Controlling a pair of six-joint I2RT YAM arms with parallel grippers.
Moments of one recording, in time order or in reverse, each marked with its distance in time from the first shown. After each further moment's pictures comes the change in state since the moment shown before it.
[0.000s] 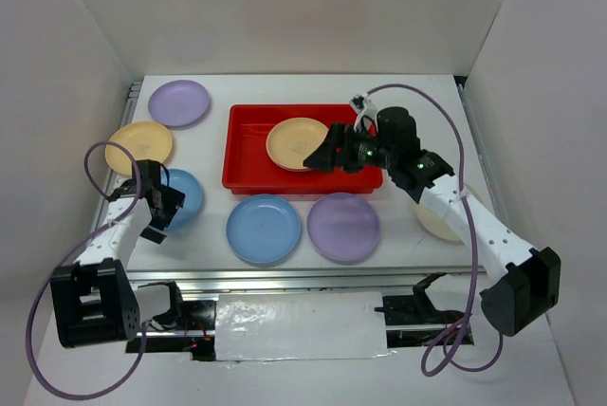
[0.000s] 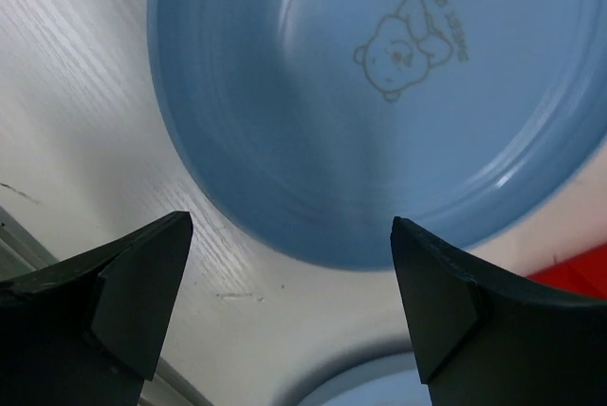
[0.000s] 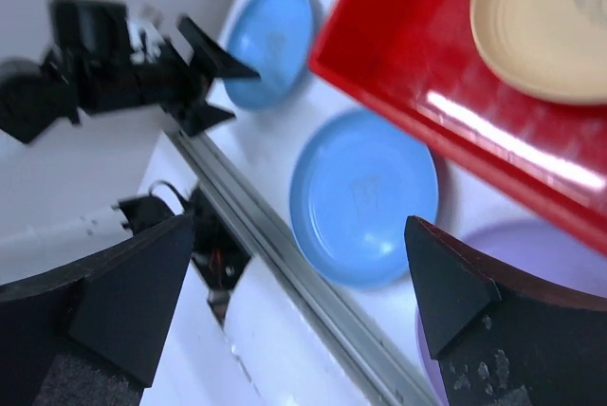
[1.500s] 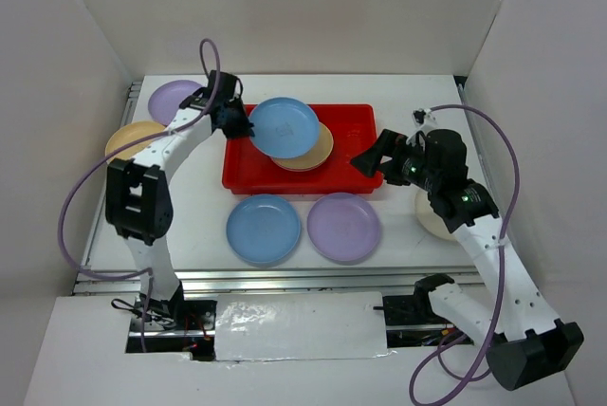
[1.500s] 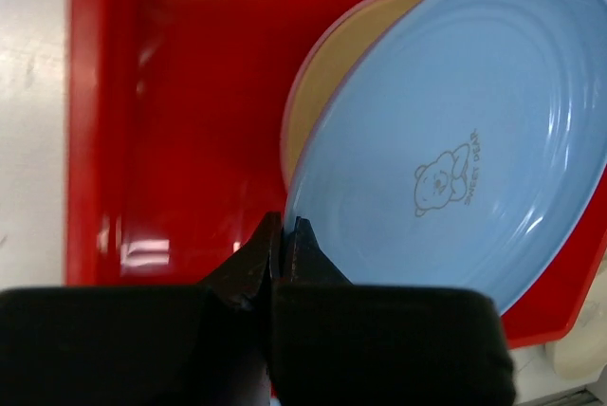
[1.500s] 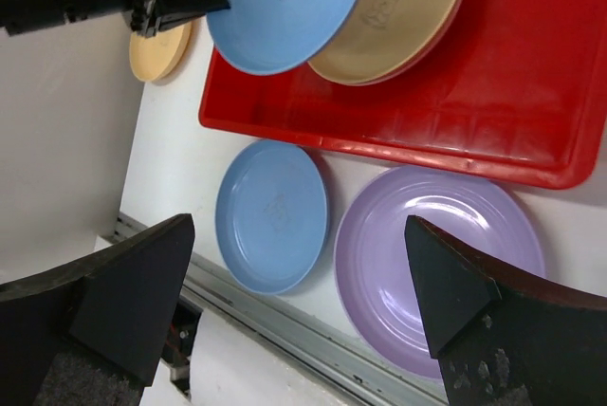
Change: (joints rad) left arm -0.407 0.674 0.884 0.106 0.273 0.405; right arm -0.203 -0.304 -0.150 -0.176 0.190 0.019
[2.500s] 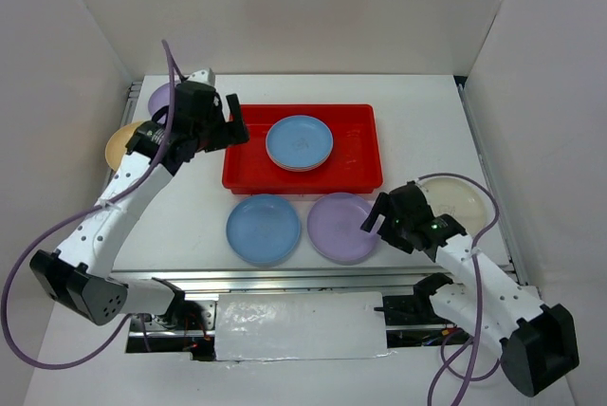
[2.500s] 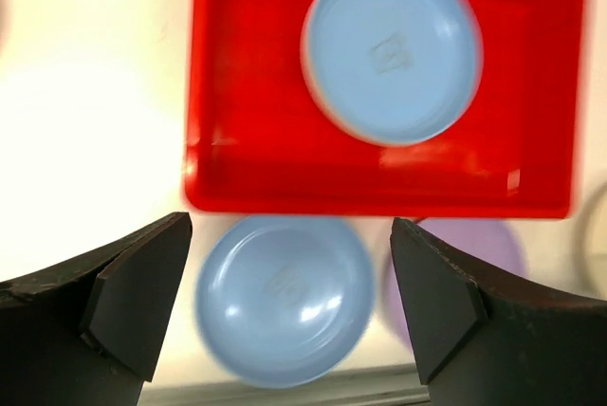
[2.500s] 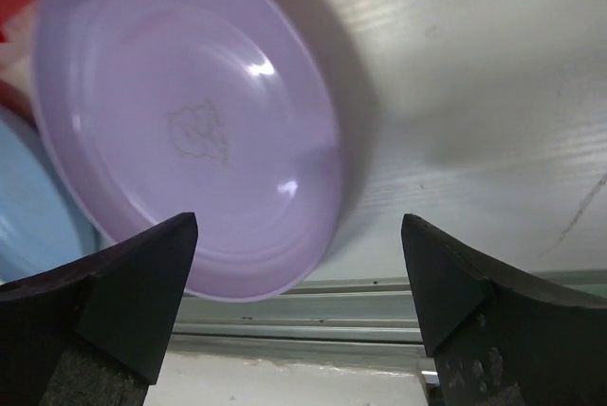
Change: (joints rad) left arm -0.168 -0.507 -0.076 -0.218 -0.239 0.088; right arm 0.142 -0.084 -0.454 -0.175 0.365 0.275
